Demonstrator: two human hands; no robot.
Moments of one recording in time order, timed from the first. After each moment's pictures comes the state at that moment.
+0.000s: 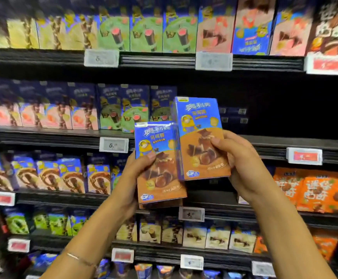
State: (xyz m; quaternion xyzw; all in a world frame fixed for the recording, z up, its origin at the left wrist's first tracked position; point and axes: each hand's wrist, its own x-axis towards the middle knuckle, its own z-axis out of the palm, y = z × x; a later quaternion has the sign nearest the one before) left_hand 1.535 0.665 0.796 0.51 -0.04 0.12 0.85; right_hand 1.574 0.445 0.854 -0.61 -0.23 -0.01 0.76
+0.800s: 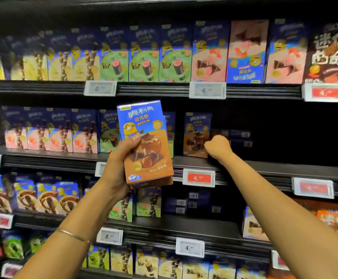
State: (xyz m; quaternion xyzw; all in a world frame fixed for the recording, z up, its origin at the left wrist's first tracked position) left_hand 1.579 0.676 0.869 0.49 -0.14 0.22 0.83; right_hand 1.792 0.469 0.890 -0.89 -0.09 -0.17 0.40
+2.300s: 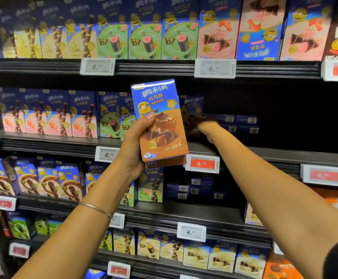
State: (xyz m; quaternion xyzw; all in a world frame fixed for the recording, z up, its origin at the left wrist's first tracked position) left_hand 1.608 0.660 0.868 0.49 -0.17 0.20 0.83; right_hand 1.842 0.519 0.893 -0.85 -0.09 -0.08 0.51
